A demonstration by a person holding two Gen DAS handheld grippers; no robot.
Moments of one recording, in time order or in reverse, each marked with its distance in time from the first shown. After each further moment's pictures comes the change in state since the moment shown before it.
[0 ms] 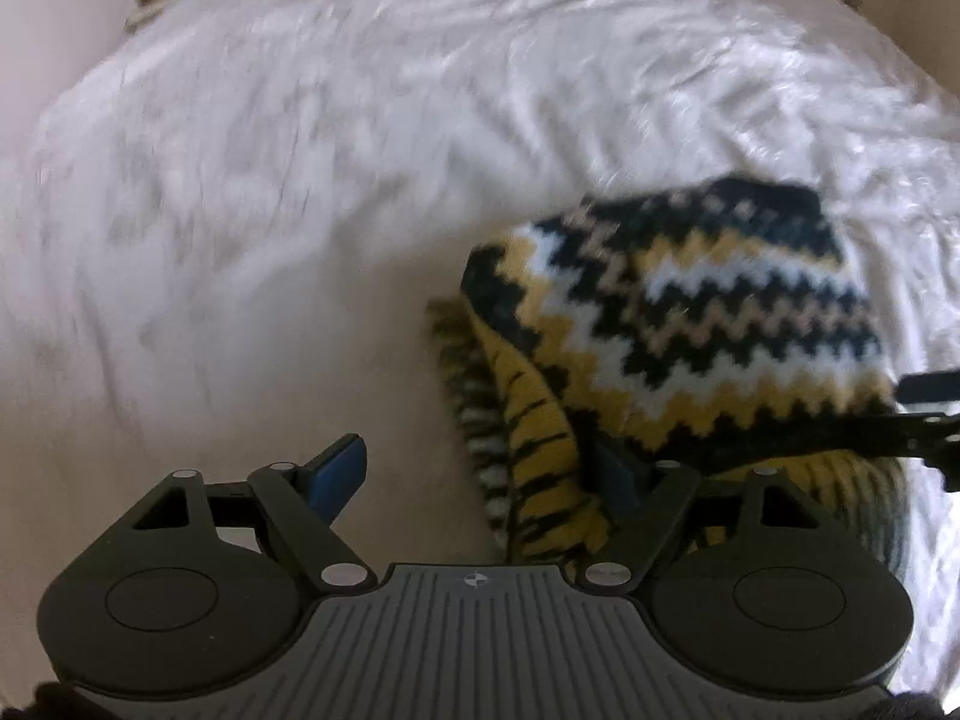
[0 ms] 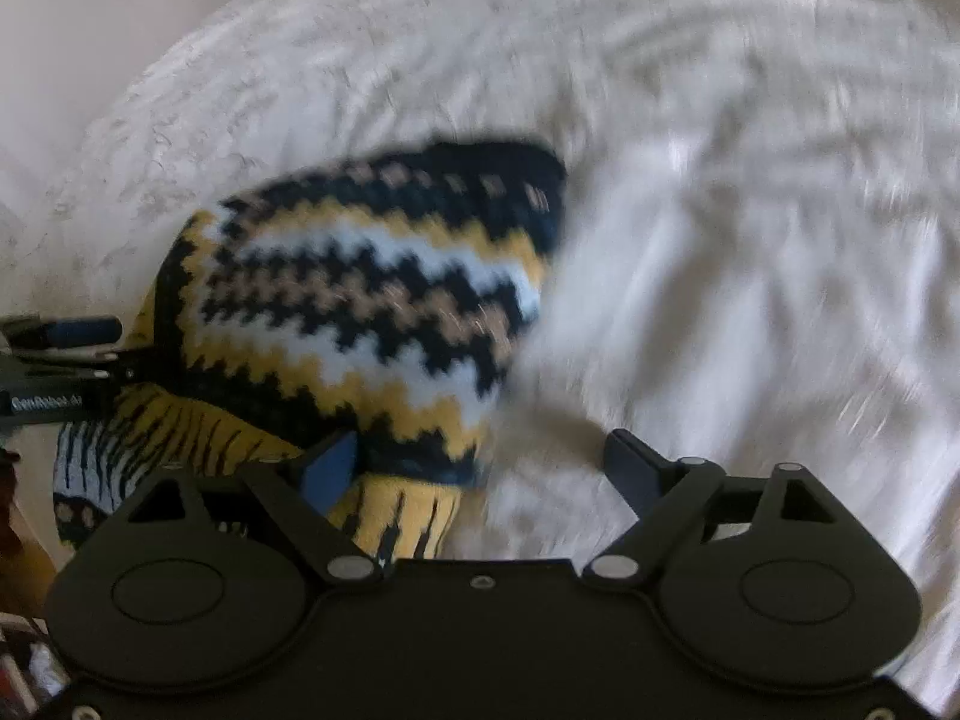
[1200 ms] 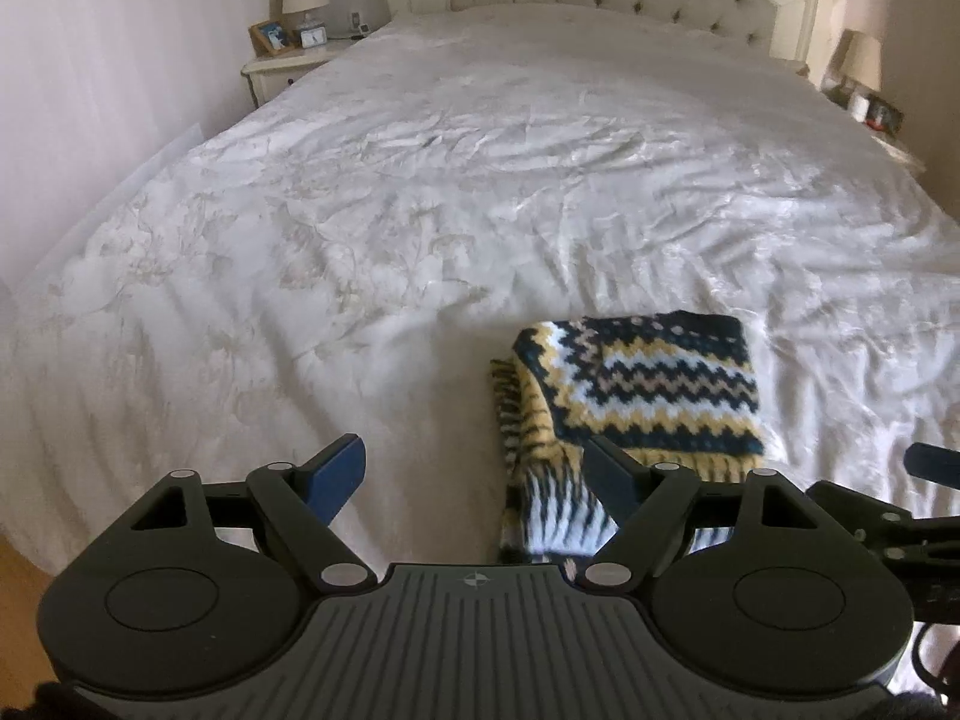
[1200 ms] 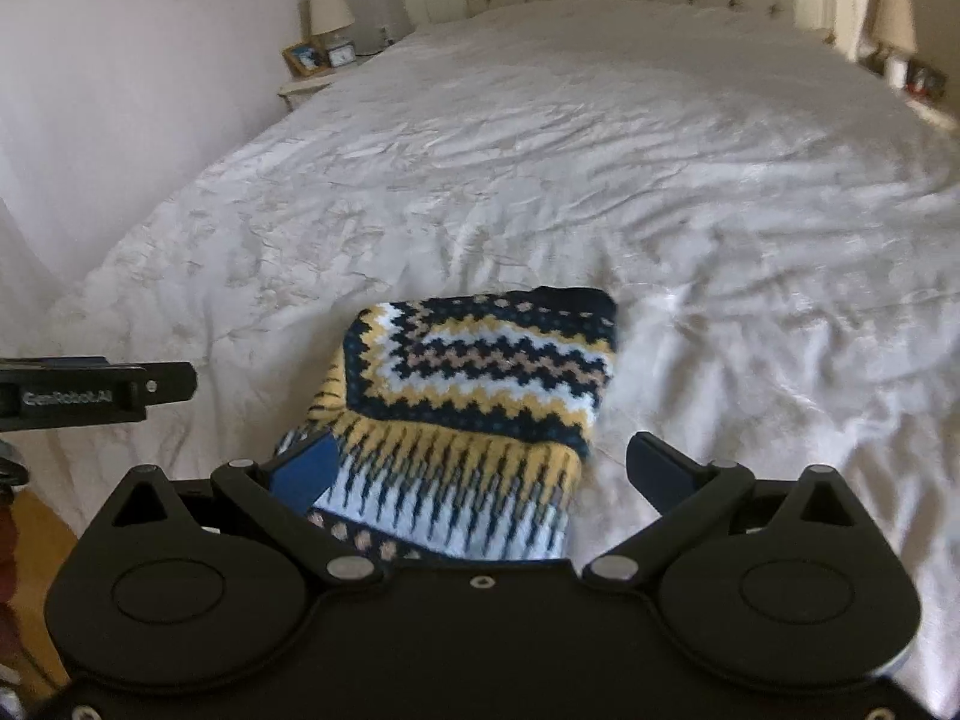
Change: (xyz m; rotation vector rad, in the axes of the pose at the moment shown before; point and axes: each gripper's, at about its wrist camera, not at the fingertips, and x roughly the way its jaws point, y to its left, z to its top) left arm -0.179 -0.009 -0.034 -0.135 -0.205 0.087; right arm -0.154 0.112 -0.060 -0.060 -0.303 -0.118
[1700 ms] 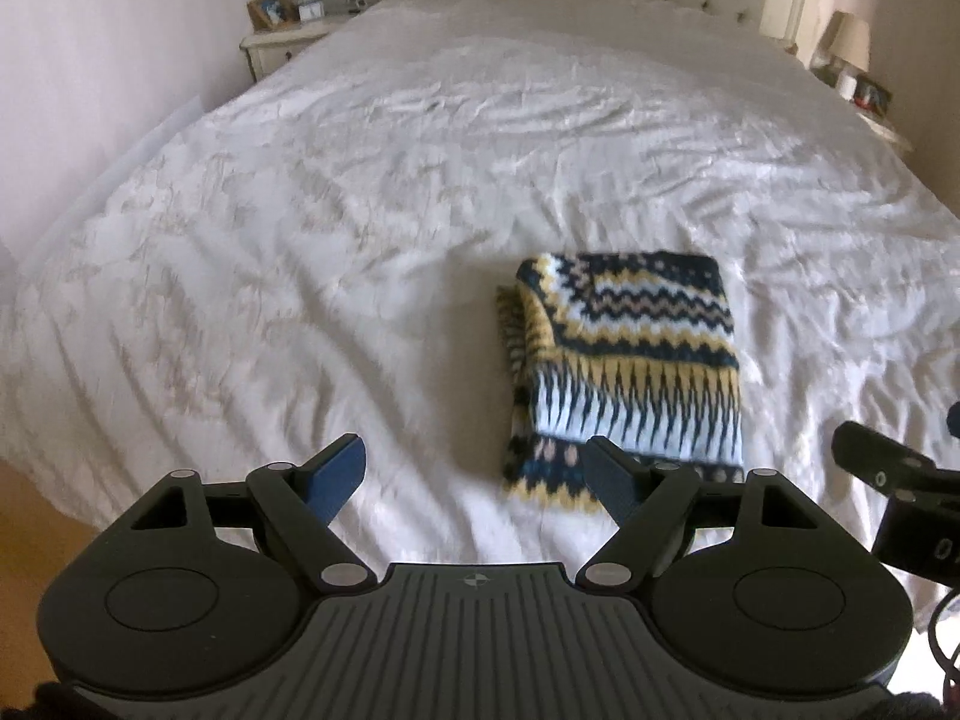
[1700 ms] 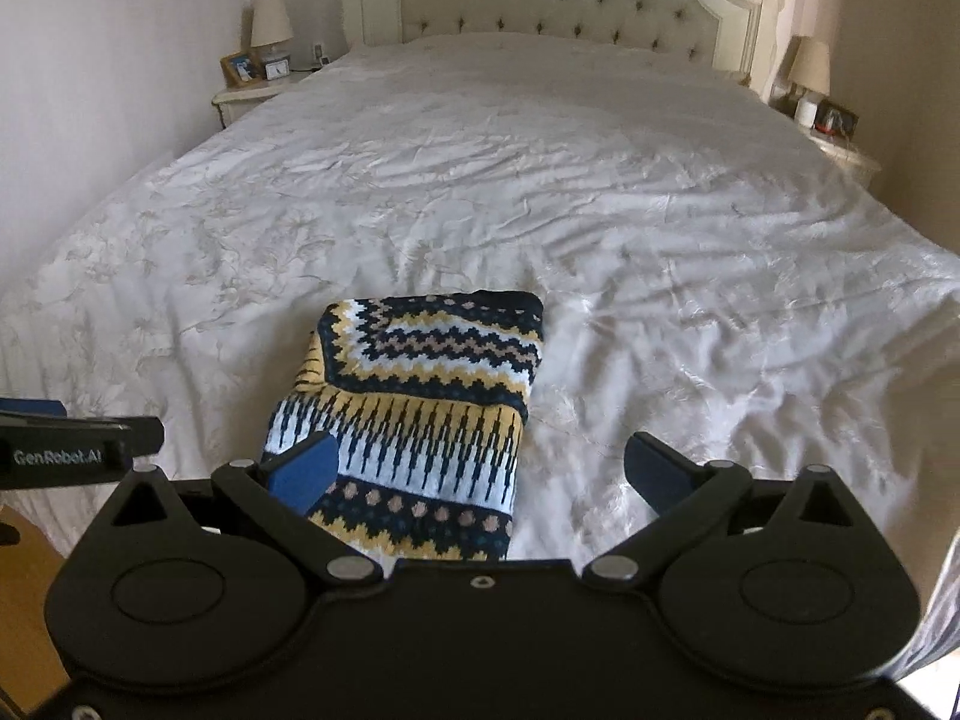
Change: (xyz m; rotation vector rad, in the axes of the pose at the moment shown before) left arm -0.044 0.014 -0.039 0.002 0.065 -0.018; right arm -0.068 0.045 -0.026 -0.005 -0.047 -0.197
